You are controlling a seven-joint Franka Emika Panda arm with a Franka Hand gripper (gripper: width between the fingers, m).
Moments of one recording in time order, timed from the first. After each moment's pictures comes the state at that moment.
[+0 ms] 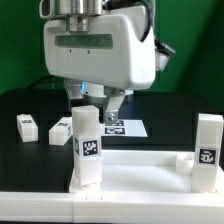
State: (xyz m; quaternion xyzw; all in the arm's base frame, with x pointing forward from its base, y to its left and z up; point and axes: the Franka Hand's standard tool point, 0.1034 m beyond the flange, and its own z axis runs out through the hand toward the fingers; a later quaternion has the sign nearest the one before) arm 0.655 -0.055 0.129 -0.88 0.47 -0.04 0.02
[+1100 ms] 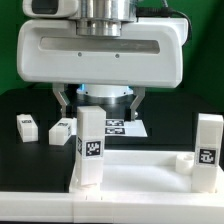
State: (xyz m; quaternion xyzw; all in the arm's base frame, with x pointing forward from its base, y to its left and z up) arm 0.652 -0.049 0.125 -1.00 0.06 -0.05 0.00
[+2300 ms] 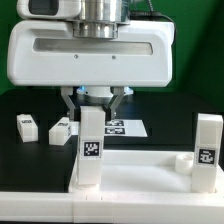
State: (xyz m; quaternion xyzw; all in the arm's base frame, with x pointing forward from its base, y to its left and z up) arm 0.651 -0.058 0.123 -1.00 -0.06 -0.04 -0.01
